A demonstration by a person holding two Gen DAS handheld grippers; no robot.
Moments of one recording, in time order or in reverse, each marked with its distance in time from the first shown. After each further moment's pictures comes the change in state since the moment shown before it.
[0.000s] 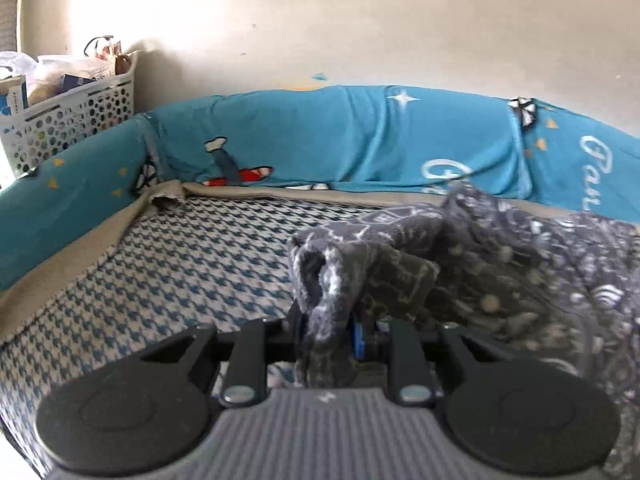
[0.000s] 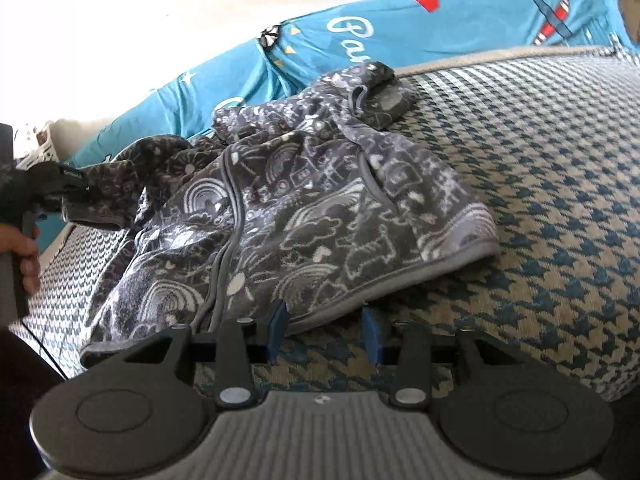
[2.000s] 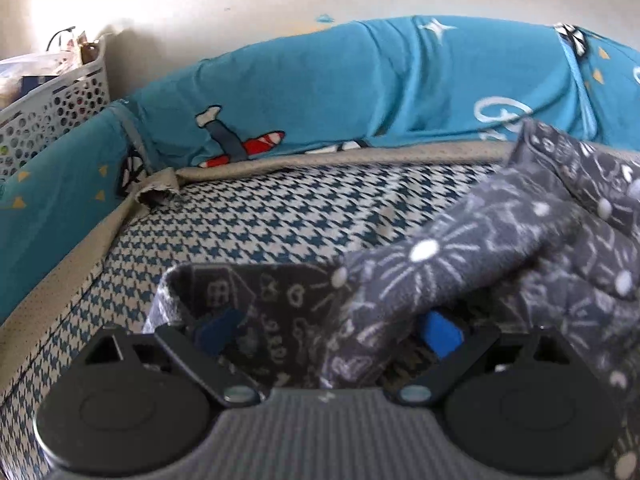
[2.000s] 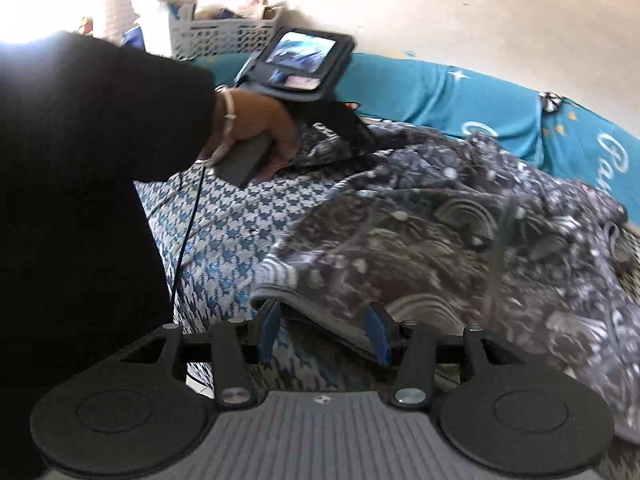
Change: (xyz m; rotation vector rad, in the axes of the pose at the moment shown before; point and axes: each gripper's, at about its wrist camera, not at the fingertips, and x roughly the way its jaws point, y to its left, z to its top) left arm 0.107 0.032 0.003 0.130 0.079 0.059; right arm 0.015 0.162 -0.037 -0.689 0.001 0.285
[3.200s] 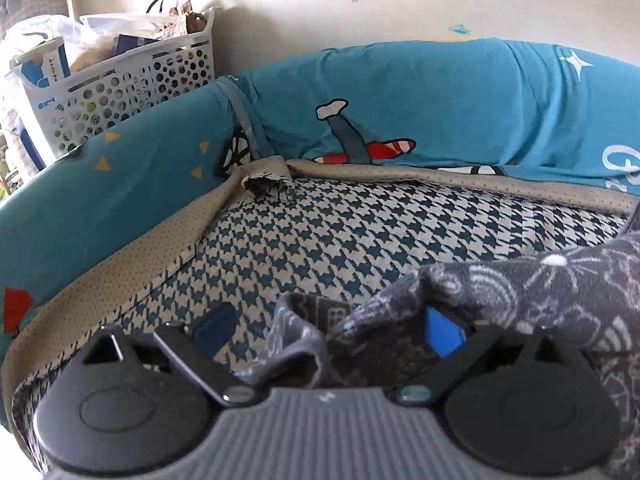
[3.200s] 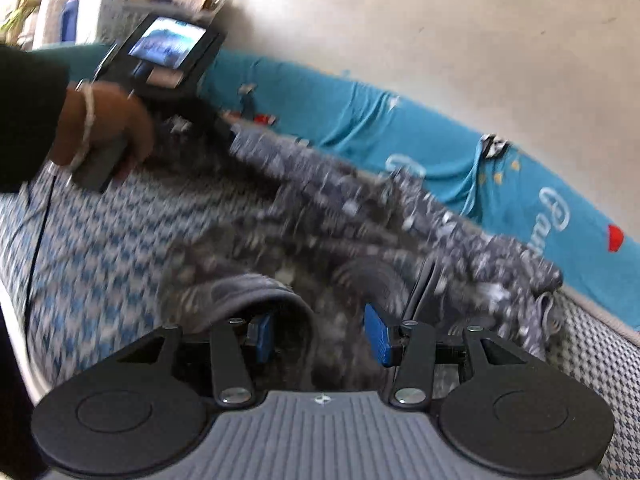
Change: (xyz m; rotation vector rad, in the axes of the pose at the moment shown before) left arm 0.019 0.059 0.011 -0.163 0.002 0.228; right arm 0.057 -0.043 0.035 -0.098 -0.012 -0.294
